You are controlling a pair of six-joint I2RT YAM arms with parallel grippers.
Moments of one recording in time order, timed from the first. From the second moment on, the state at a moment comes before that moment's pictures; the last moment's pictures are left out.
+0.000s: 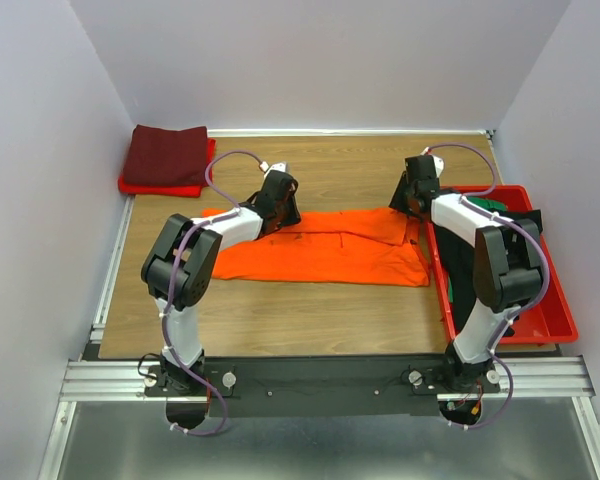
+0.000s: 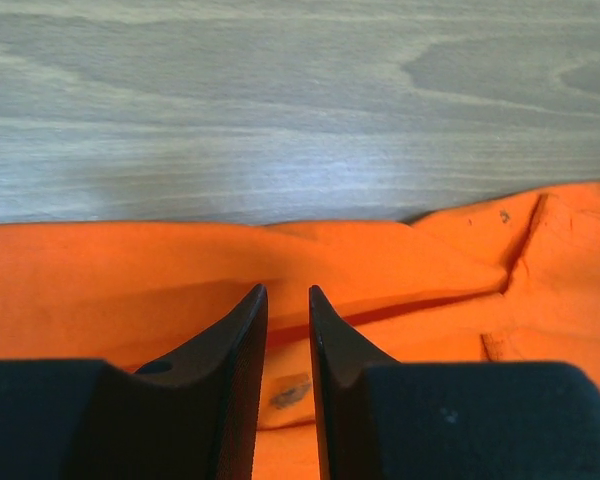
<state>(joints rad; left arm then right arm) -0.50 1.91 1.17 0.02 -0.06 -0.58 0.21 1.79 1.16 -0.19 0.21 0.50</state>
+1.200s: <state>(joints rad) -0.51 1.90 1.12 0.06 0.03 -0.55 0.25 1.73 1.09 -0.23 0.18 0.48</state>
